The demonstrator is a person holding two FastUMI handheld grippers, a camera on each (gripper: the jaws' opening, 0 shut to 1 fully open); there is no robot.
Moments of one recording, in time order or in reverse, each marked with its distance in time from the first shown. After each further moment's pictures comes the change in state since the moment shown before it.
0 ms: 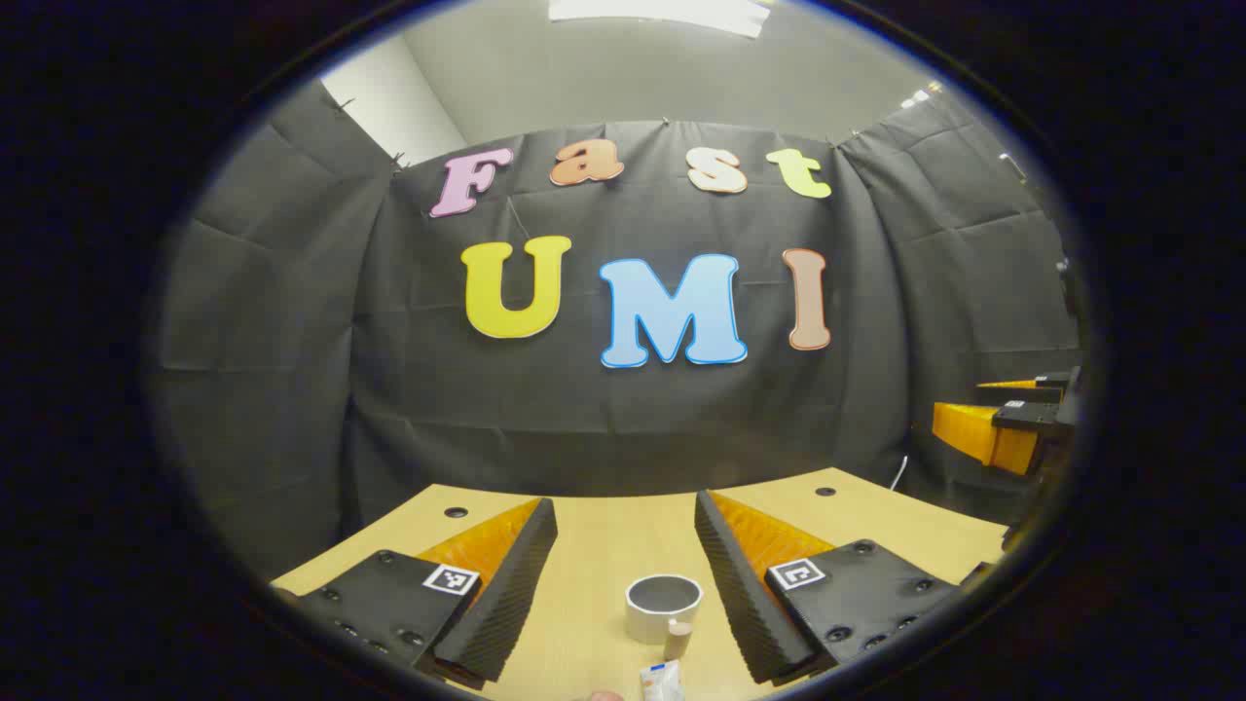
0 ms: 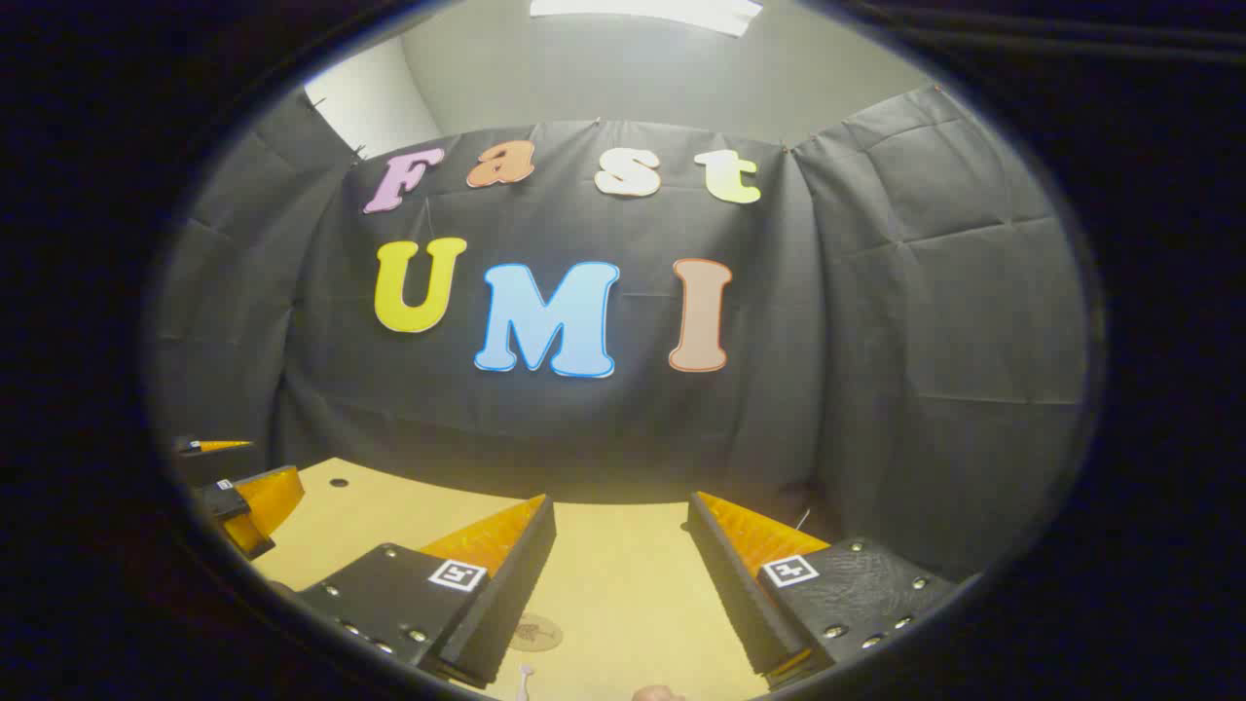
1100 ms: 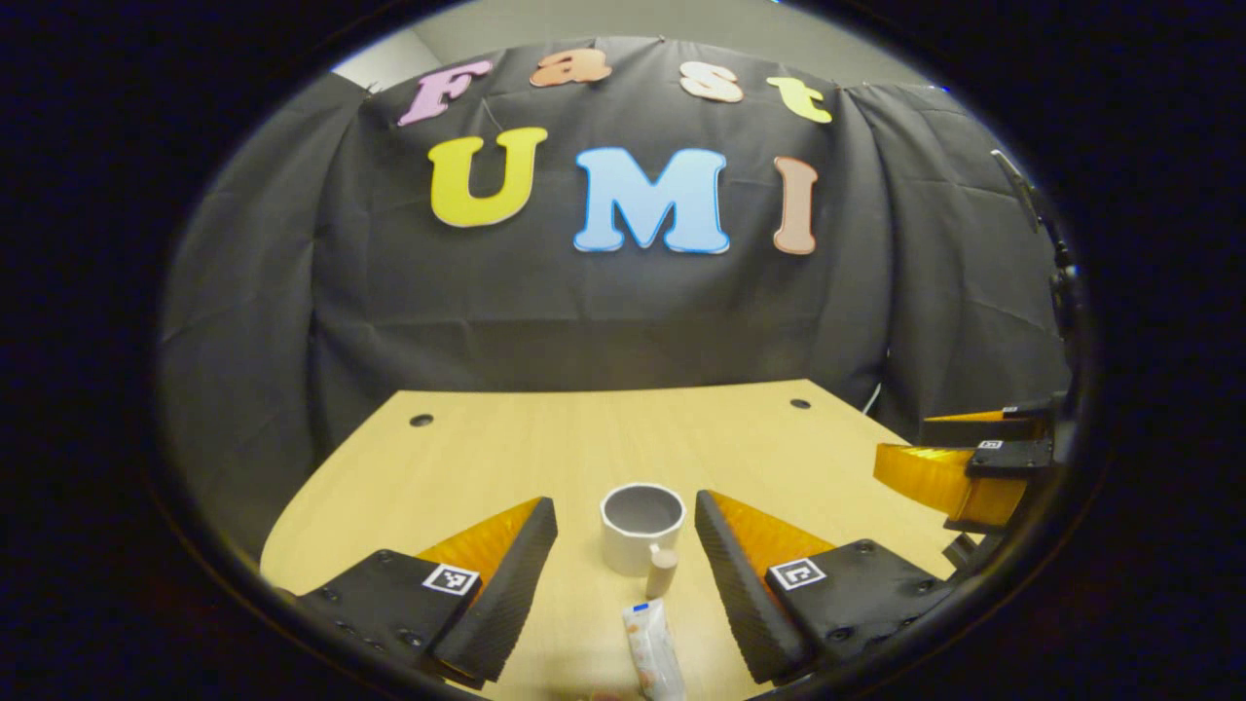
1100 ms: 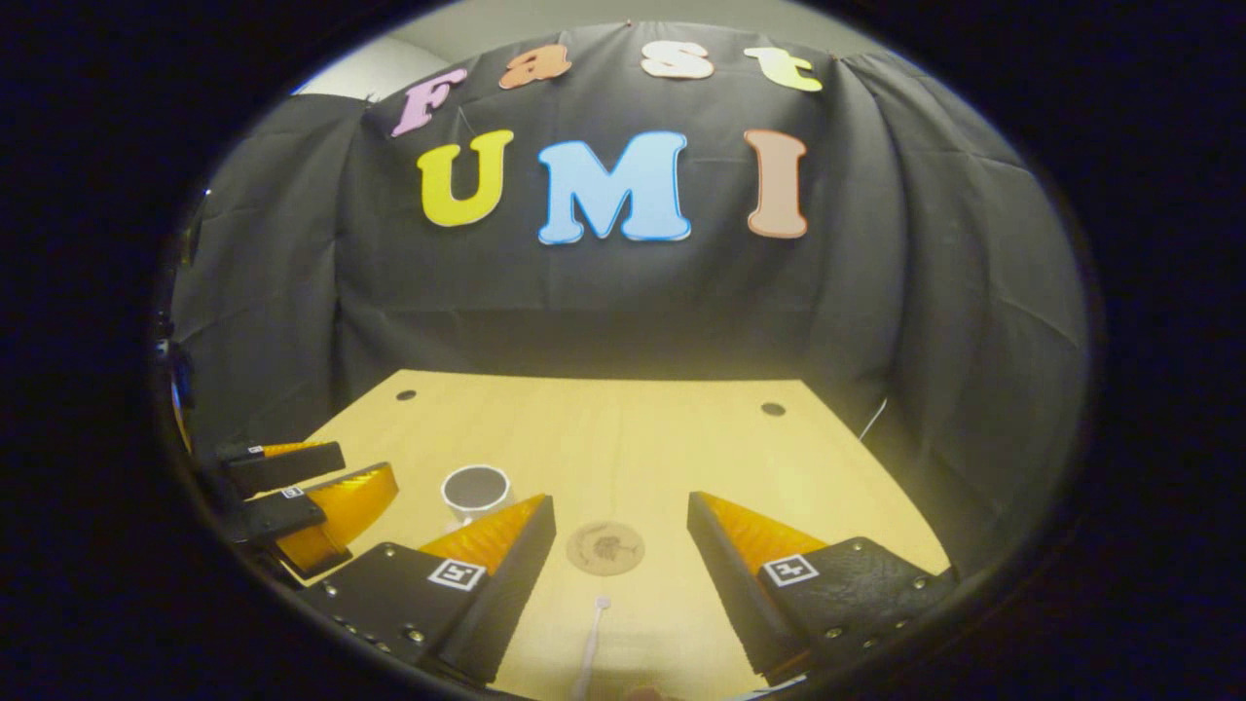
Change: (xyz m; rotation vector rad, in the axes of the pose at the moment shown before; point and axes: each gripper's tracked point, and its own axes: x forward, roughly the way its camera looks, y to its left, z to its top) left arm 0.006 -0.012 -0.110 -0.058 0.417 -0.087; right arm -0.012 0.065 -0.105 0.055 0.468 0.190
